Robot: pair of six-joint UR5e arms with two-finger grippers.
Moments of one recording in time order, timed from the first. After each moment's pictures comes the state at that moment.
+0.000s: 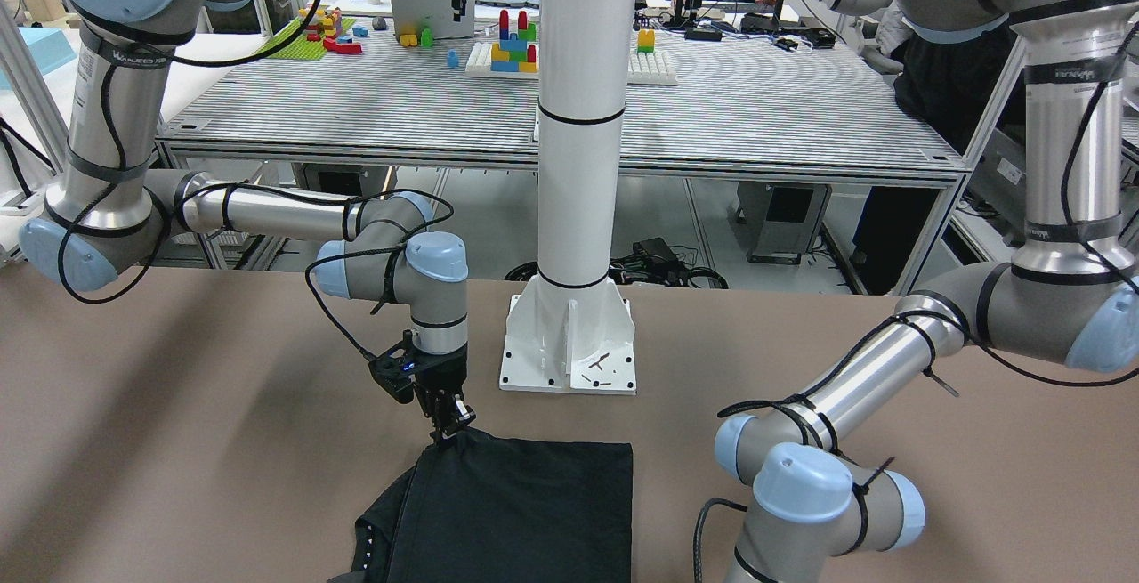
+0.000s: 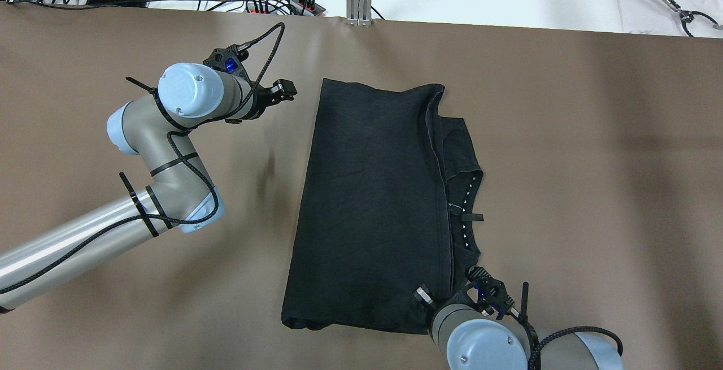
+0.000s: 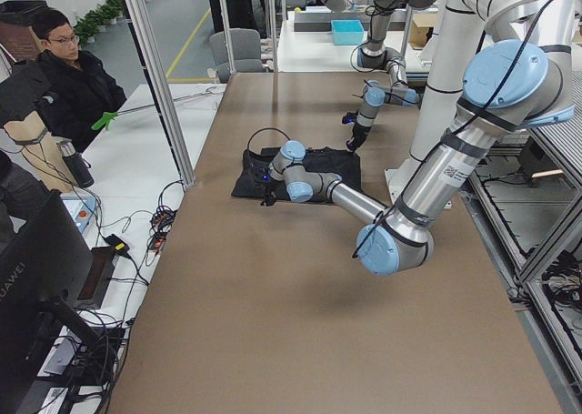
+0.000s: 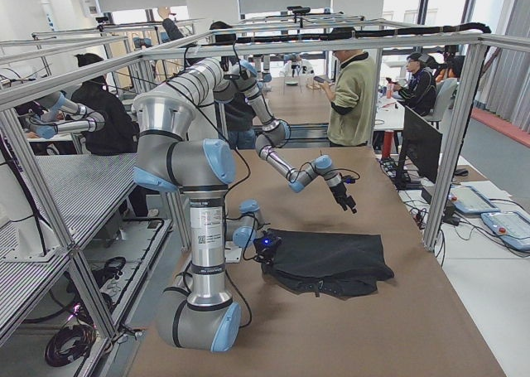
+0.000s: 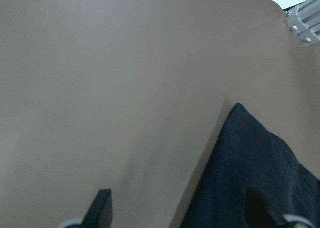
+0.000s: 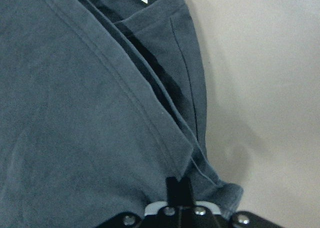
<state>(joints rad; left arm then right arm) -0.75 -2.26 -1.37 -2.20 -1.69 -1.67 0.19 -1.29 2.06 -1.54 1.43 2.25</state>
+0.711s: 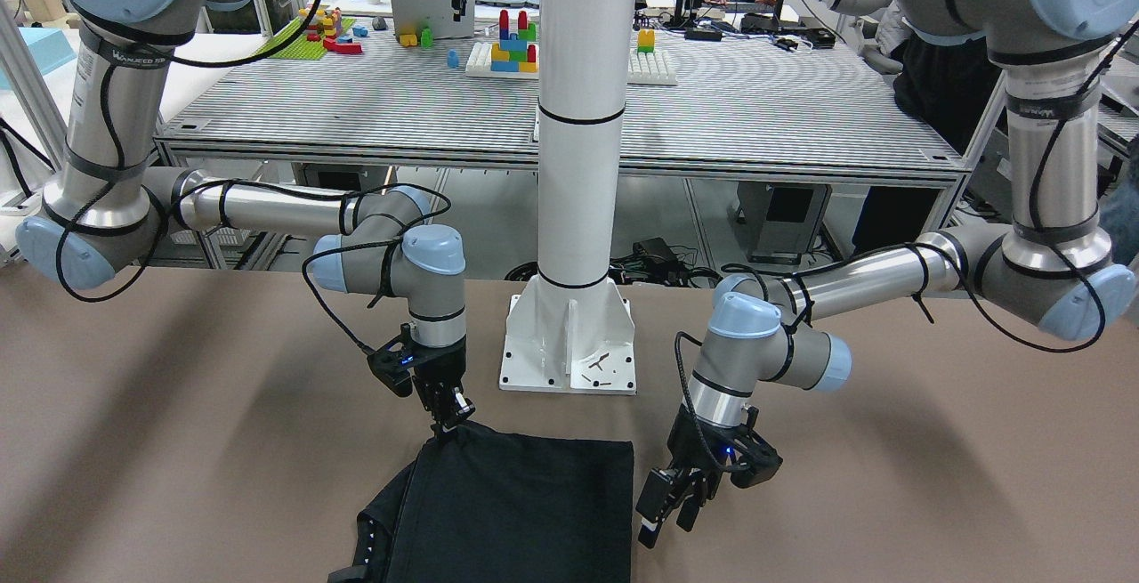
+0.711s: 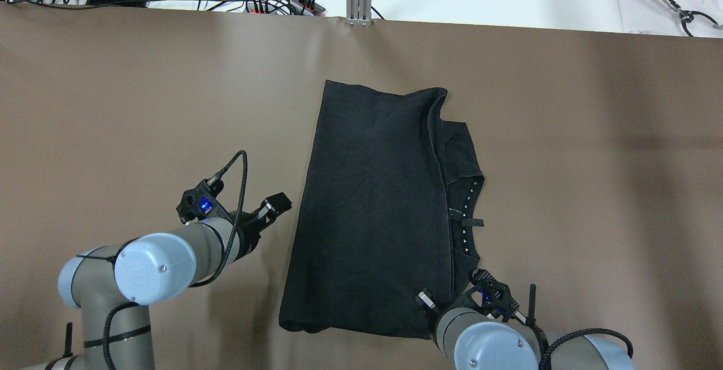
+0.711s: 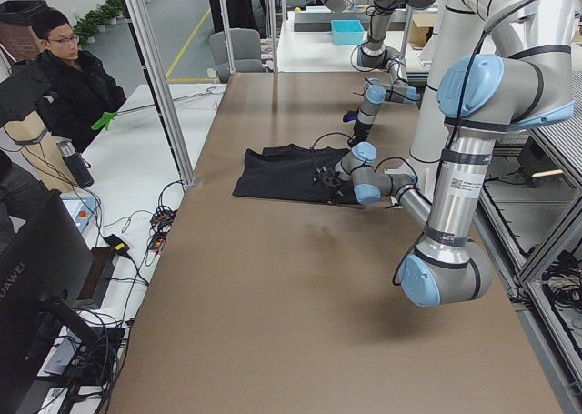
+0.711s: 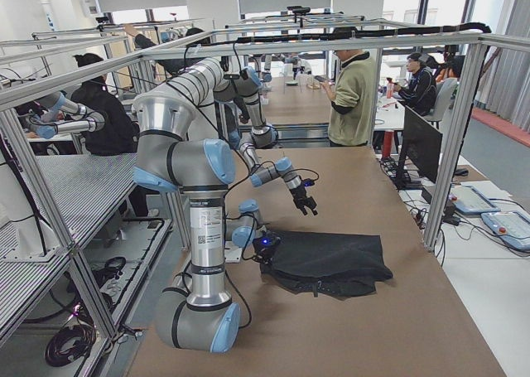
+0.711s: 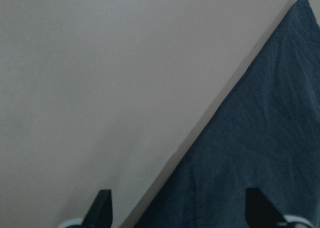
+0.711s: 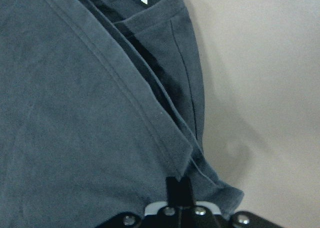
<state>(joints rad) -0.39 -1.93 -1.86 -2.07 -1.39 -2.05 0.19 -1.30 2.09 -1.55 1.44 2.25</state>
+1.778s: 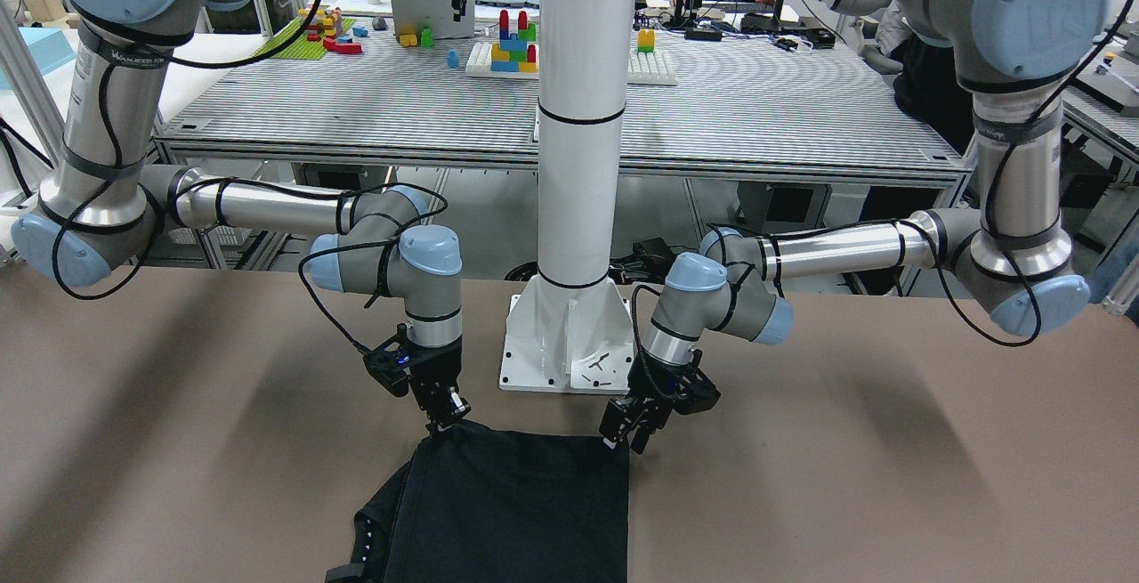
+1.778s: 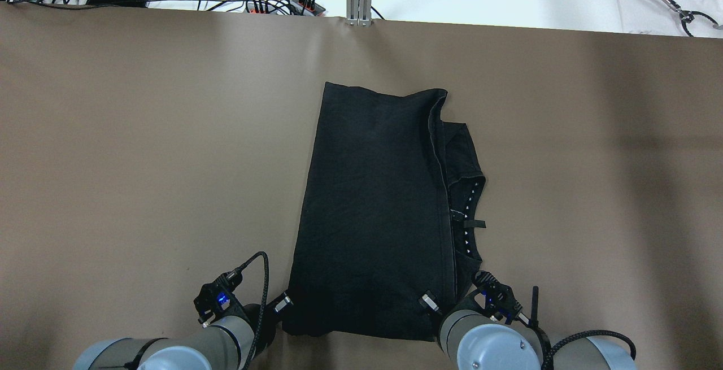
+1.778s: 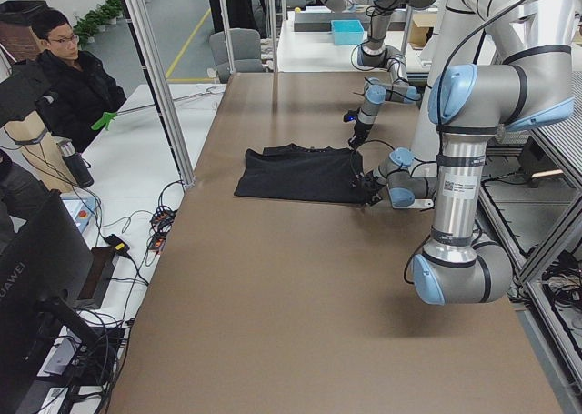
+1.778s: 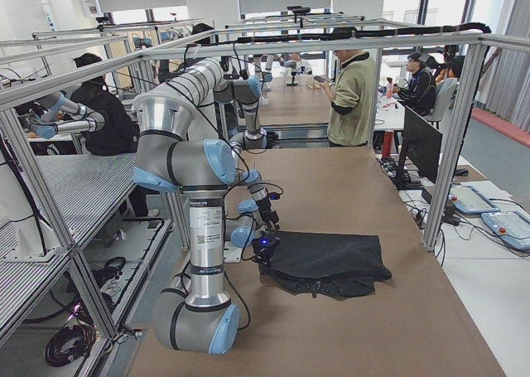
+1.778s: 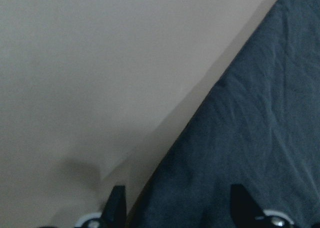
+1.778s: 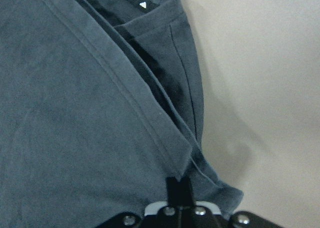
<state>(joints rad) -0.10 -1.89 -1.88 -2.06 -1.23 -2.17 0.19 -1.31 2.09 -1.55 1.44 2.24</state>
